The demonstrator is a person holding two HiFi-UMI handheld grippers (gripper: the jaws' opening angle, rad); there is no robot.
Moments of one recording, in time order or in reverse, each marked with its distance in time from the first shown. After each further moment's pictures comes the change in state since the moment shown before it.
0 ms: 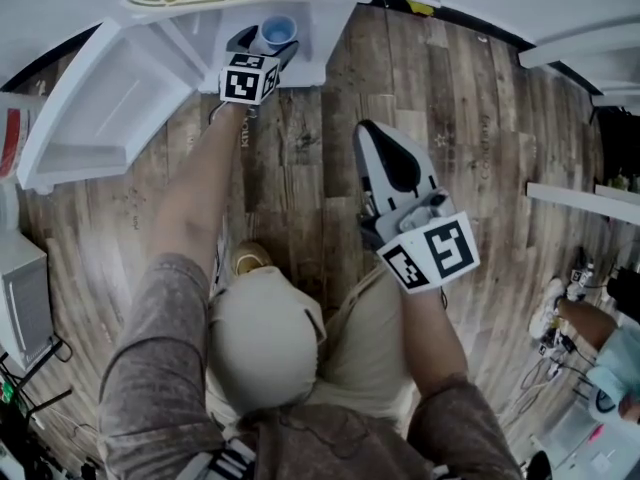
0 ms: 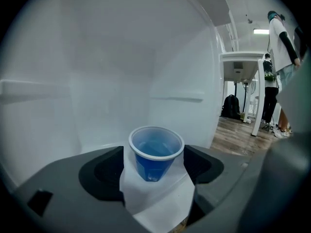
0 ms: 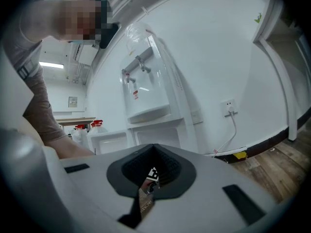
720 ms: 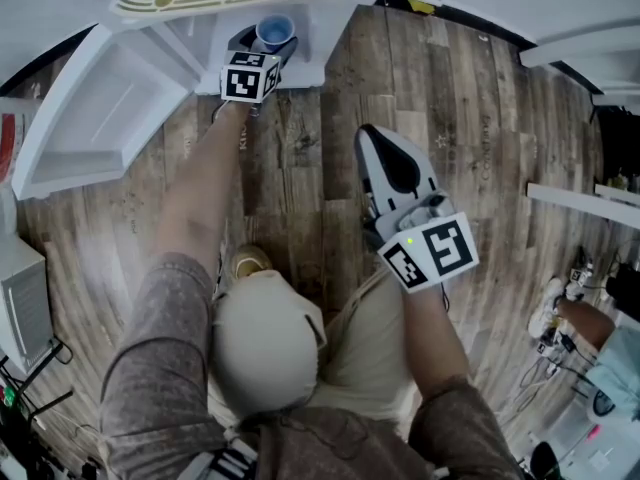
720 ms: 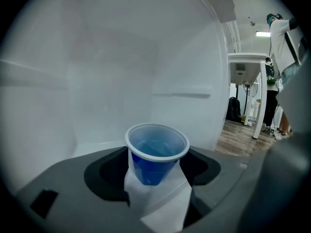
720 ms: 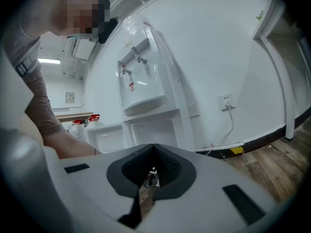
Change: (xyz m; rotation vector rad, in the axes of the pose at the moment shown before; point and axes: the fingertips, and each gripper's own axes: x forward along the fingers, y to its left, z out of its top) left arm 0.016 0.004 -0.002 -0.025 -0.007 0.002; right arm 0.007 -0.015 -0.020 0.001 0.060 -0.024
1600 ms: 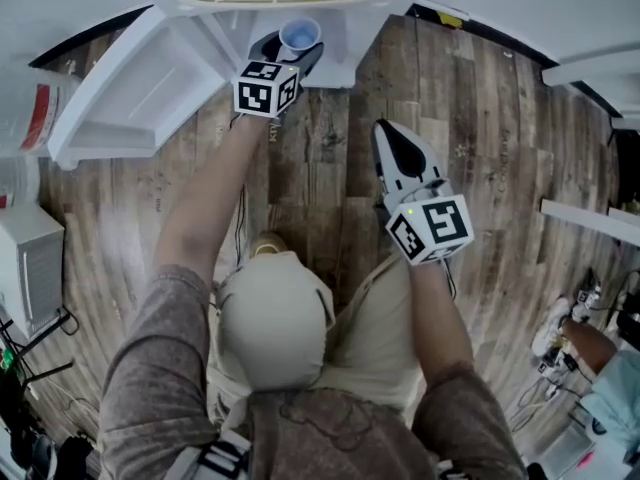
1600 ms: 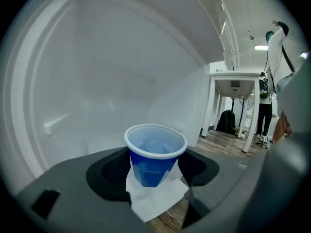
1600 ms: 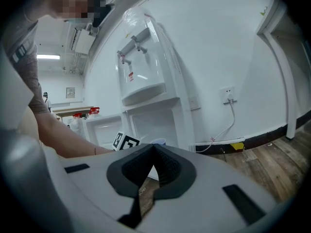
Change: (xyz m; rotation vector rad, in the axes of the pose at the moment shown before) left arm -0.074 -0.015 0.042 -0.065 -0.096 -0.043; right arm 0.016 -0.006 -0.030 -0.020 0.063 0.001
